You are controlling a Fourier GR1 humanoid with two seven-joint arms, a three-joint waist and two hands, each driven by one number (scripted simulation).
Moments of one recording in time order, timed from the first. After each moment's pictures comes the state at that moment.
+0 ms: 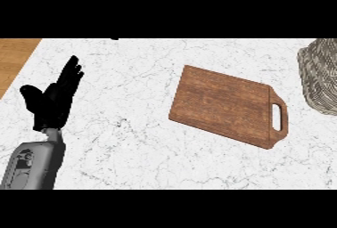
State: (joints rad) left arm -0.30 0.18 0.10 -1.46 -0.04 0.04 0.17; right arm -1.17 -0.81 -0.43 0.00 1.49 -0.38 0.94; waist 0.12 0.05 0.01
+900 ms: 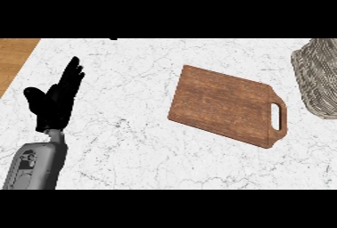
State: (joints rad) left arm -0.30 0.17 0.09 -1.46 -0.05 0.05 0.16; right arm -1.08 -0.81 -0.44 -0.05 1.47 -0.31 0.92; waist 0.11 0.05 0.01
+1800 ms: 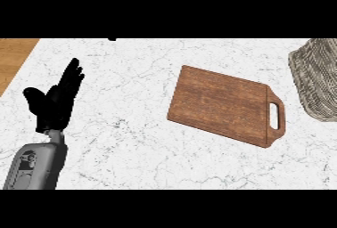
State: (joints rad) left arm -0.29 0.17 0.10 -1.45 -0.04 0.05 0.16; right arm -1.03 -0.80 -0.51 -0.07 1.39 -0.24 0.90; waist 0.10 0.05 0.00
